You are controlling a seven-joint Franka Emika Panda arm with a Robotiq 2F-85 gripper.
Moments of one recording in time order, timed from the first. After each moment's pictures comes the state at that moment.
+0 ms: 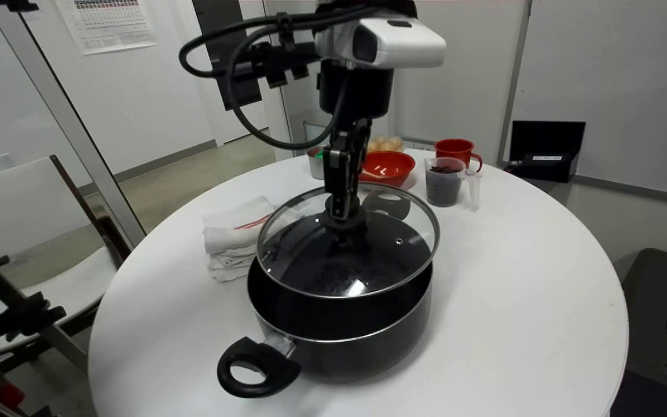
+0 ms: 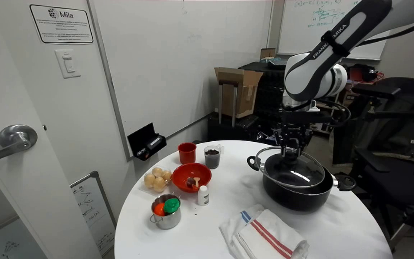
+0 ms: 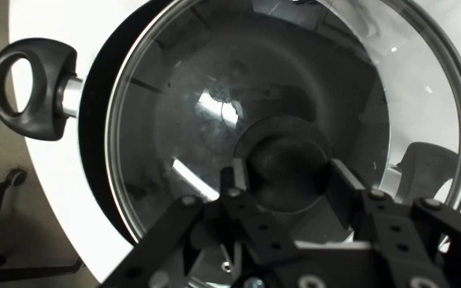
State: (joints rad) arm -0.08 0.66 -0.19 -1.93 0.27 2.41 0.60
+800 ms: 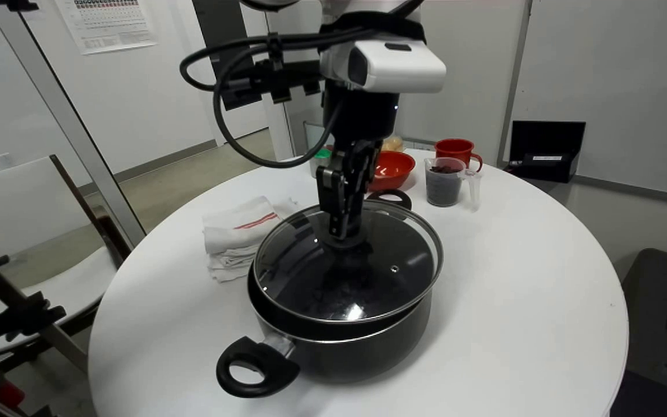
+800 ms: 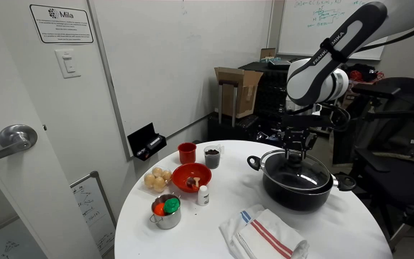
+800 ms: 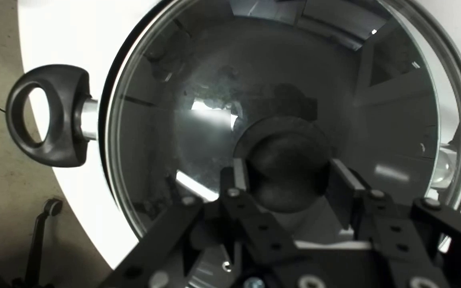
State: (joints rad) arm -0.09 0.68 -0.20 -1.93 0.28 2.41 0.73
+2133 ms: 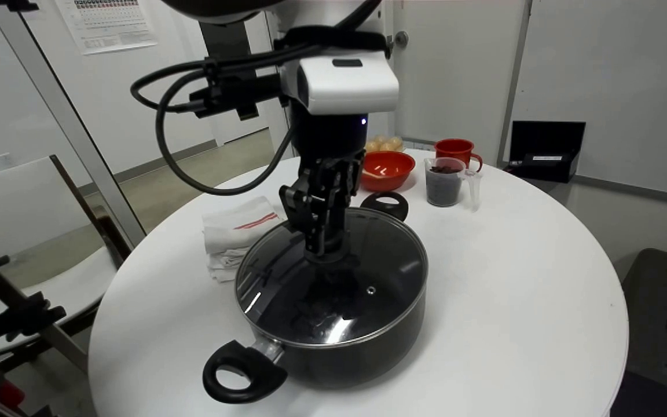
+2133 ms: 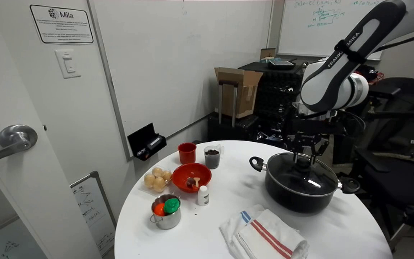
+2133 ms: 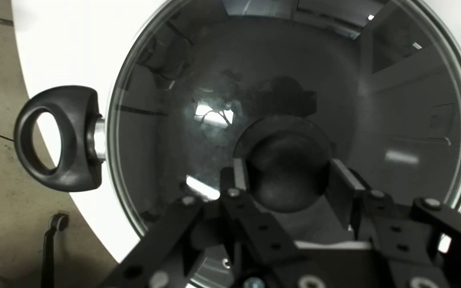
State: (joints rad) arm -0.09 0.61 -0.19 -2.12 0.33 2.58 0.75
